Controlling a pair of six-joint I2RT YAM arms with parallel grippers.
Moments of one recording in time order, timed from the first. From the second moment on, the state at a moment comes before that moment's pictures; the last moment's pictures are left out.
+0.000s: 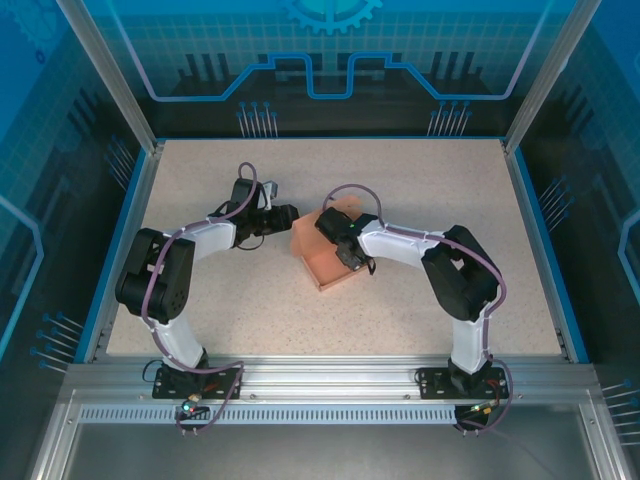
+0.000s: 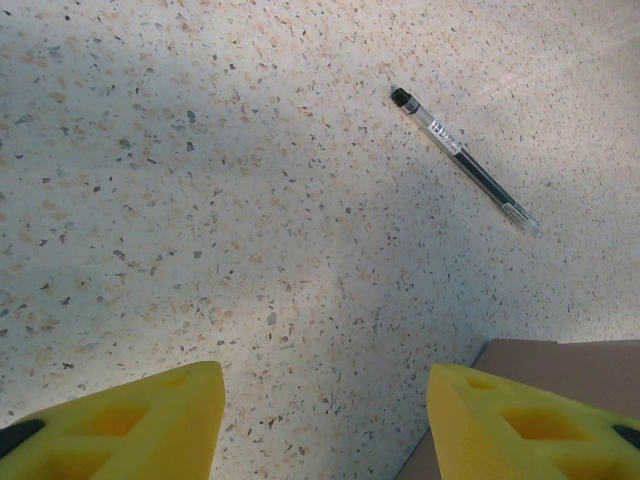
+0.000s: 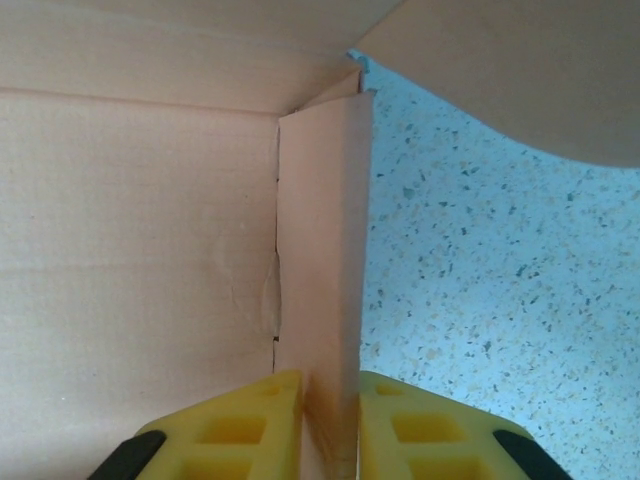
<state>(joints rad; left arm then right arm) -0.23 1.77 0.98 0.01 0.38 -0.52 0.75 1.93 1.30 -0.76 0.46 0.14</state>
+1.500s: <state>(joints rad) -0.20 1.54 0.76 0.15 0.22 -0.56 0.47 1.66 0.96 -0.36 -0.31 0.27</state>
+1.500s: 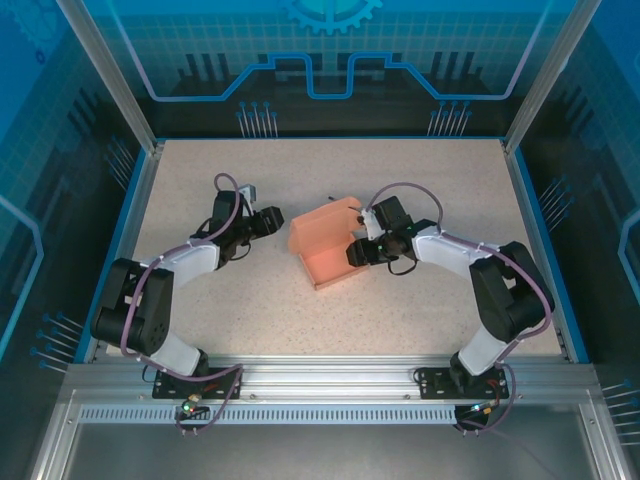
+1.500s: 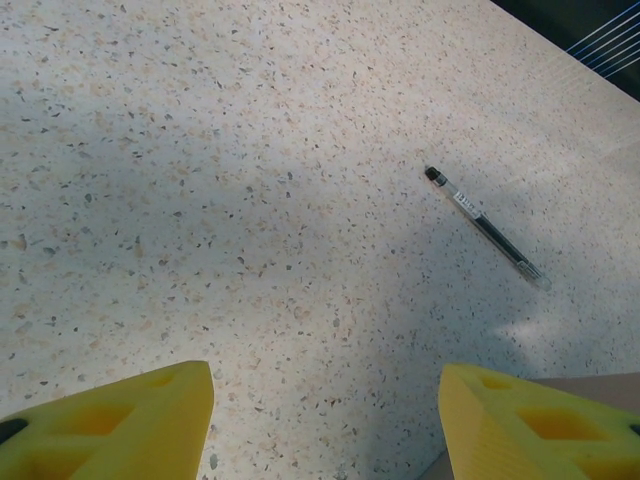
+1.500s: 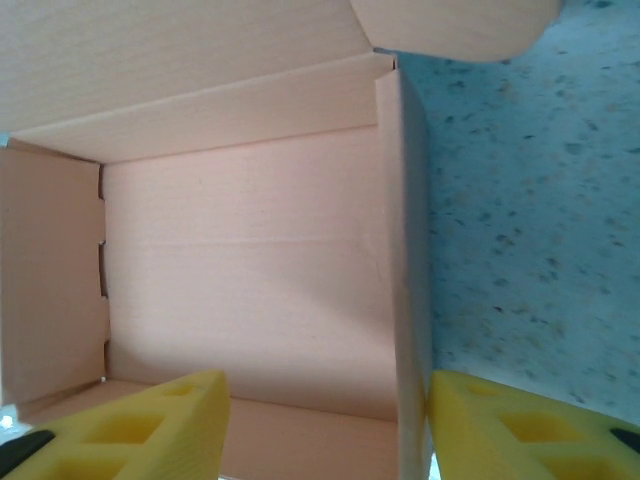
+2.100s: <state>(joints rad) -0.17 1.41 0.66 0.21 0.17 -0.58 0.52 1.68 0.98 -0.28 -0.38 0.27</state>
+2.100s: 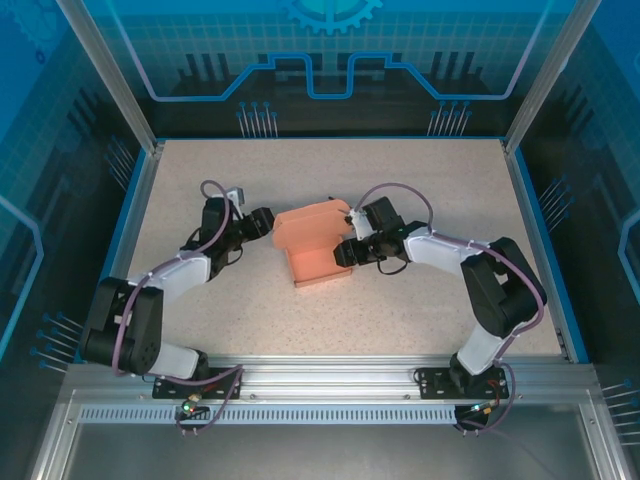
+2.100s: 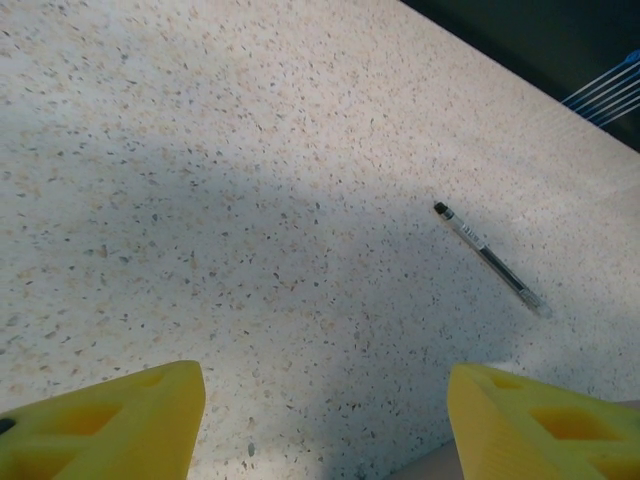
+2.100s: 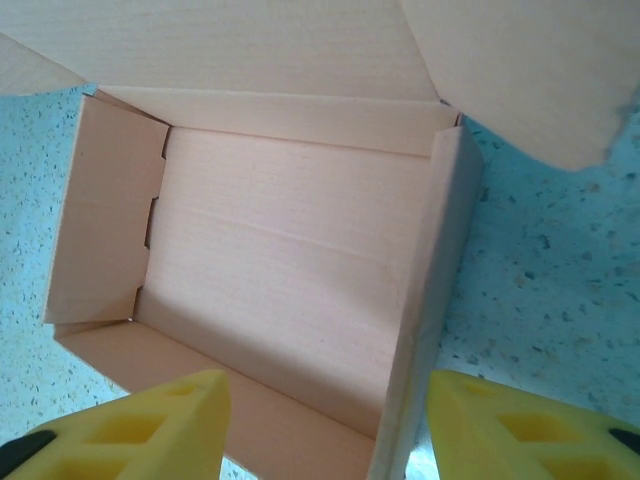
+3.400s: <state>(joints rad) -0.11 1.07 0.57 0.10 0.16 -0.62 0.35 2.24 1.80 -0.74 -0.05 -0.10</state>
